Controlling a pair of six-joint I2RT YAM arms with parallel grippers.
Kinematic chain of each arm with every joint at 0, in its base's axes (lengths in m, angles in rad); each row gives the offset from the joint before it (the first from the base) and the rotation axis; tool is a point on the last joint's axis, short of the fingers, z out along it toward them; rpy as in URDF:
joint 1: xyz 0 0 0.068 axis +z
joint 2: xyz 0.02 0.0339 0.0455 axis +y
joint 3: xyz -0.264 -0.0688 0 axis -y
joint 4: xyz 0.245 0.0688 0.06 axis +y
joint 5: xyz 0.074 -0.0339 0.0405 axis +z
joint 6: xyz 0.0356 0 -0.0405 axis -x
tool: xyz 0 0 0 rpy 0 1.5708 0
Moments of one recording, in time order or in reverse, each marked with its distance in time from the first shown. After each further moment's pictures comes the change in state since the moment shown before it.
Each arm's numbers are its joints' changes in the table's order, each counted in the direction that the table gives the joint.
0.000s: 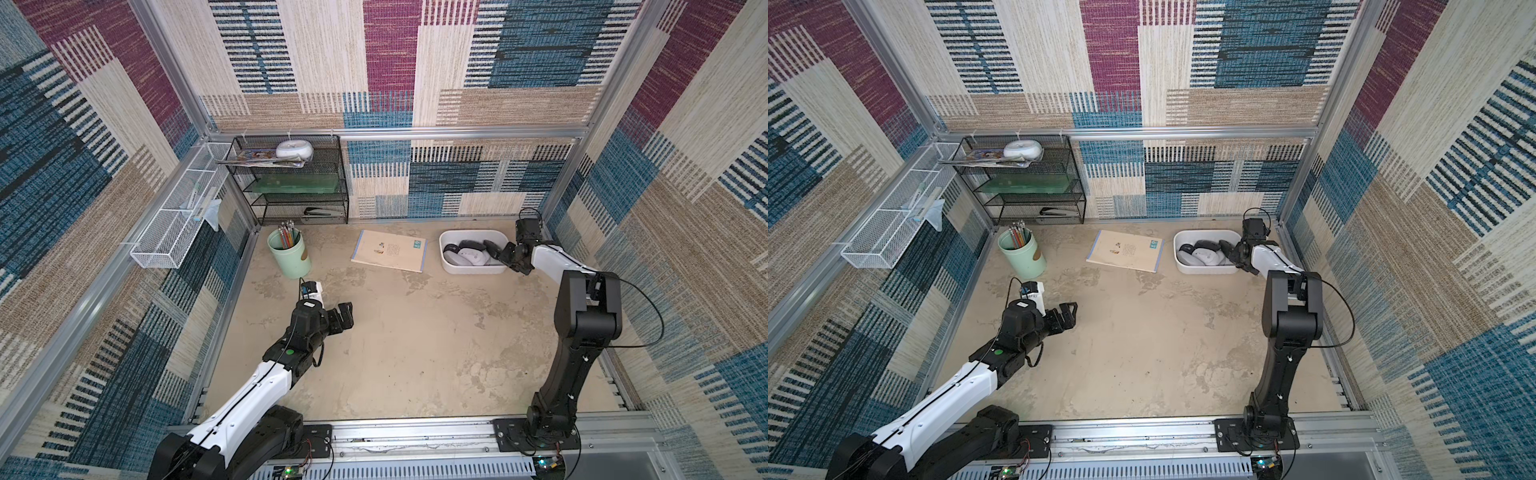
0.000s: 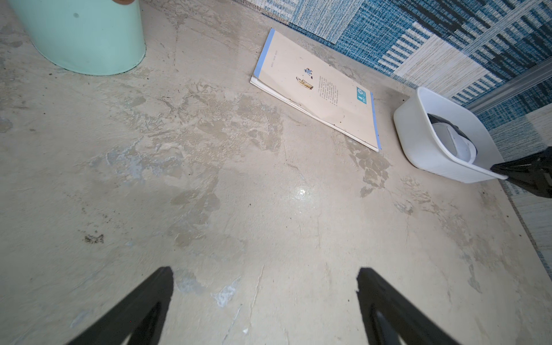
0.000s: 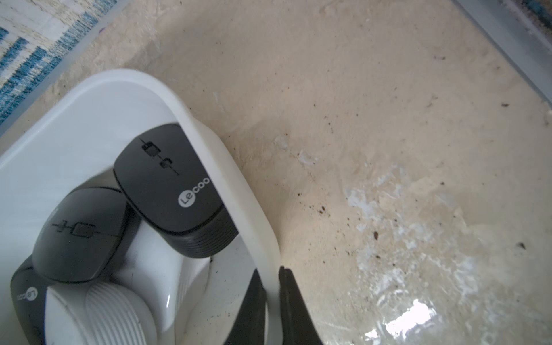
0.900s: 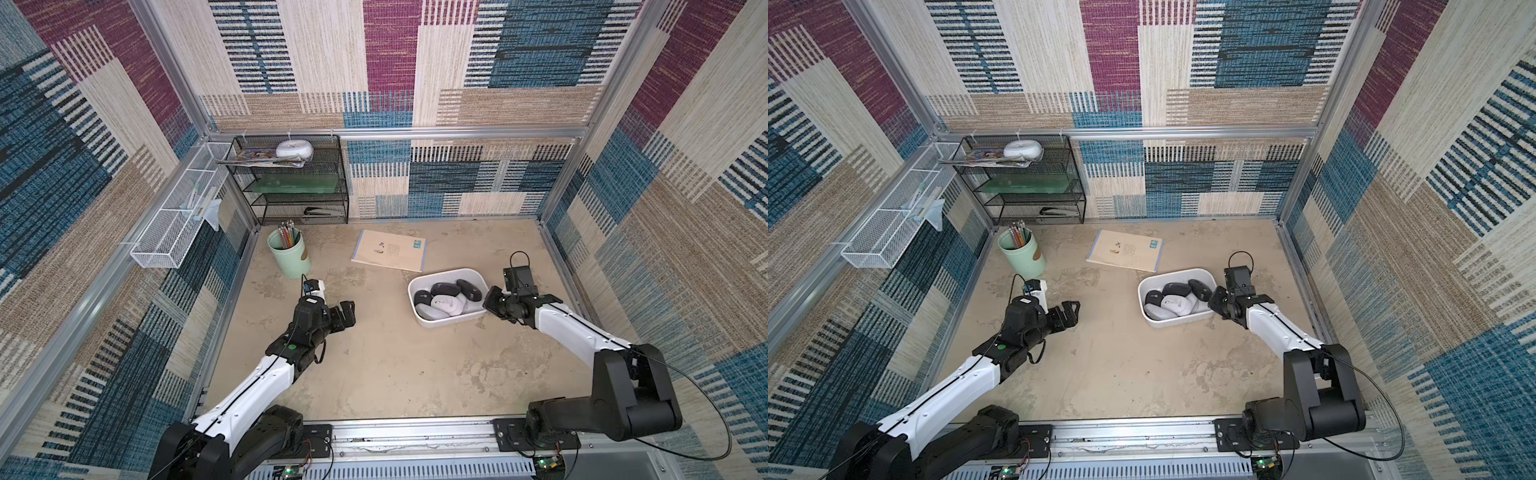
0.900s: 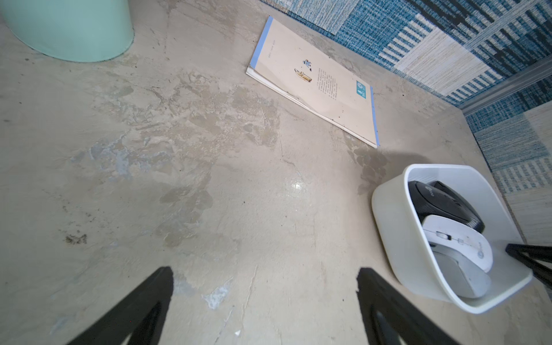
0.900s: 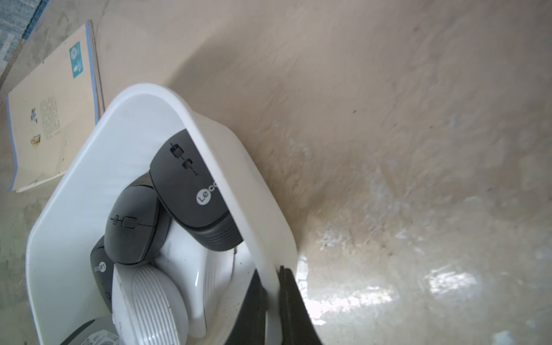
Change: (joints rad) left arm 0.000 0.063 0.029 -0.001 -0.035 0.021; right arm 0.256 -0.600 -0.693 -0.131 0.153 -0.175
